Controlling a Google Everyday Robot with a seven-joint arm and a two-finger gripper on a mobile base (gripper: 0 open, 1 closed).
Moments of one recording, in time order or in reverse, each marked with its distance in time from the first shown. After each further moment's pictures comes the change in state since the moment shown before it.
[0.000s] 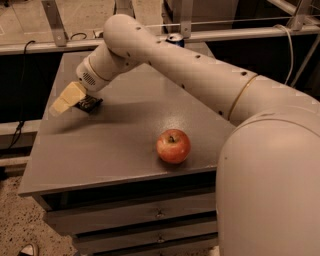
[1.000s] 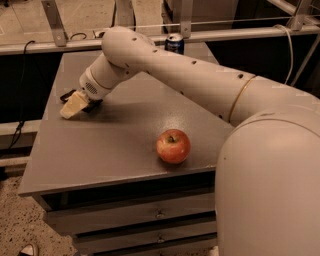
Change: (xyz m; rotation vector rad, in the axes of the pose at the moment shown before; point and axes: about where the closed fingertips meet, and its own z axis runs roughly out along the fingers) arm 0.030 -0.009 0.016 0.052 0.060 0.015
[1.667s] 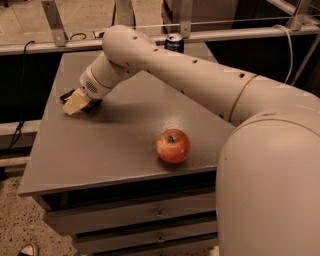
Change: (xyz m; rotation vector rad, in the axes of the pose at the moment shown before) arm -0.002 0.000 -0.002 0.001 0.000 0.000
